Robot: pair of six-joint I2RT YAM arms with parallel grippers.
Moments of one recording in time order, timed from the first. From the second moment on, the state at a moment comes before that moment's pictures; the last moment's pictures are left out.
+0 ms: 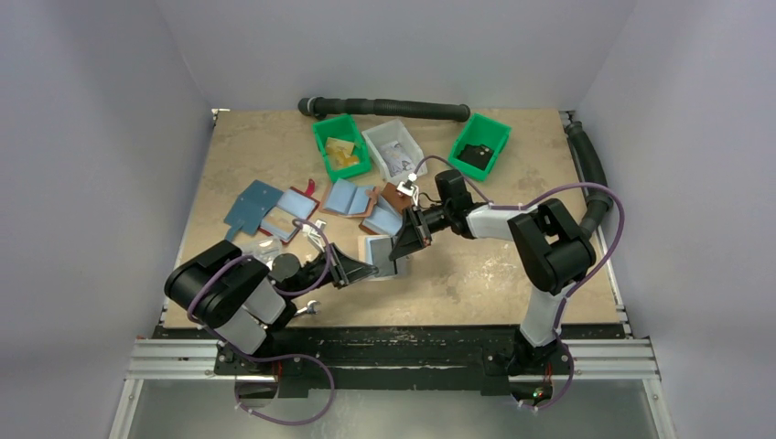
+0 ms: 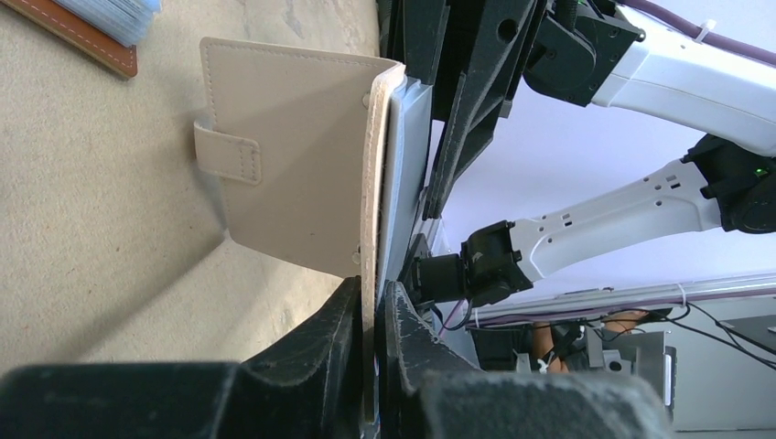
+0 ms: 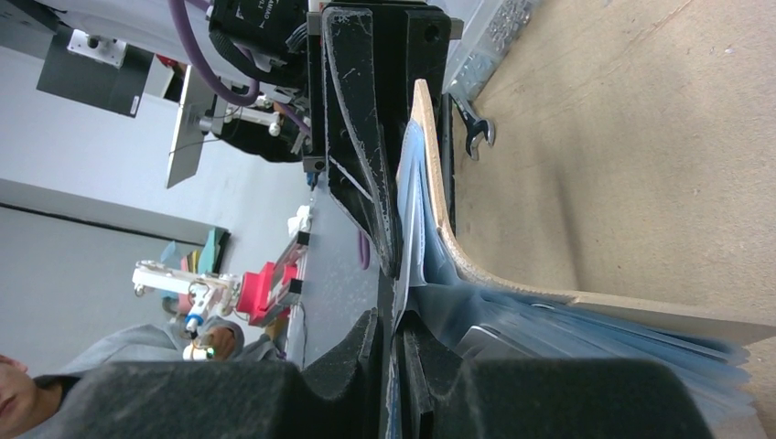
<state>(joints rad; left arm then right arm) -0.55 1.60 0.04 1.51 0.51 -1.17 0.48 1.84 0.93 0.26 -1.40 0.46</state>
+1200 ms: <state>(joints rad) -0.49 1.65 0.01 1.50 0.49 -1.17 0.40 1.84 1.01 -0.13 -1.23 0.12</state>
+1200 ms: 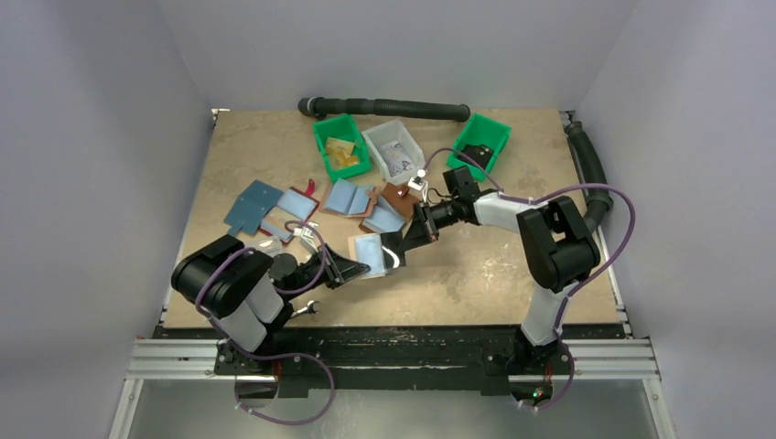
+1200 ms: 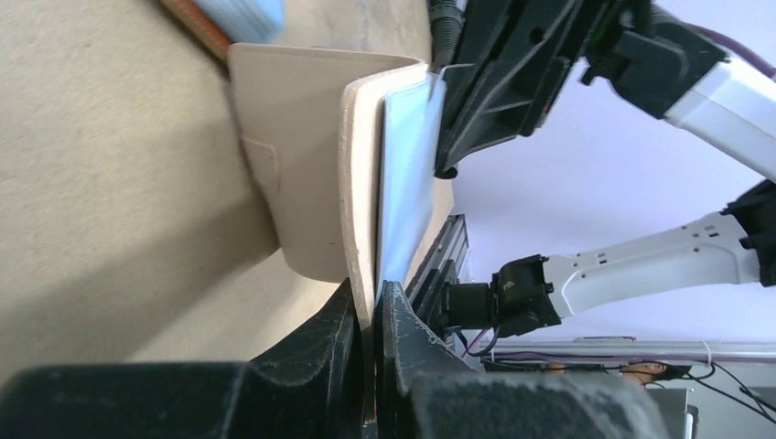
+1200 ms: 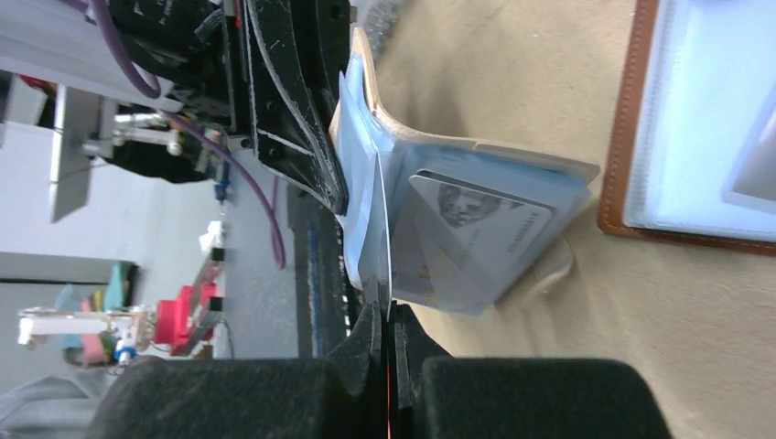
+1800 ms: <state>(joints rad) -0.46 1.91 0.01 1.50 0.47 -1.20 0.31 1.72 1.12 -0.45 -0.98 -0.30</state>
